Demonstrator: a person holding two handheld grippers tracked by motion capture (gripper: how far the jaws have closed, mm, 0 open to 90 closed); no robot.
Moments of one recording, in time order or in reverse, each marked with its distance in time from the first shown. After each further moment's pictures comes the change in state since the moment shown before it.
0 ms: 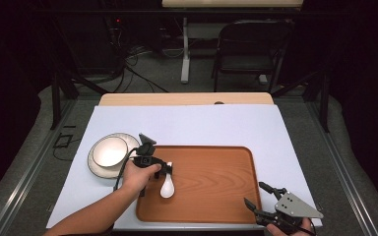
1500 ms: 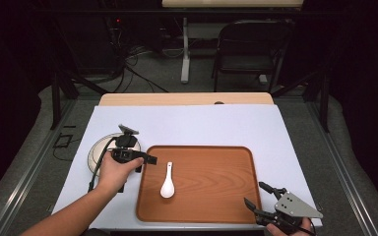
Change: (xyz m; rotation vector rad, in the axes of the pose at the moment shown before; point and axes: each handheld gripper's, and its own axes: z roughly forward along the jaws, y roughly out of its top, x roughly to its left) left arm -0.010 -0.011 -0.081 -0.129 0.127 0.170; right arm 0.000 0.000 0.000 0.003 -0.004 -0.005
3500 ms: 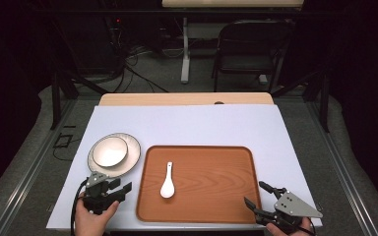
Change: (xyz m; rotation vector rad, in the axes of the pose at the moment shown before) left arm 0.046 -0.132 -0.001 -0.396 0.157 0.156; right arm 0.000 0.000 0.001 0.004 -0.007 0.008
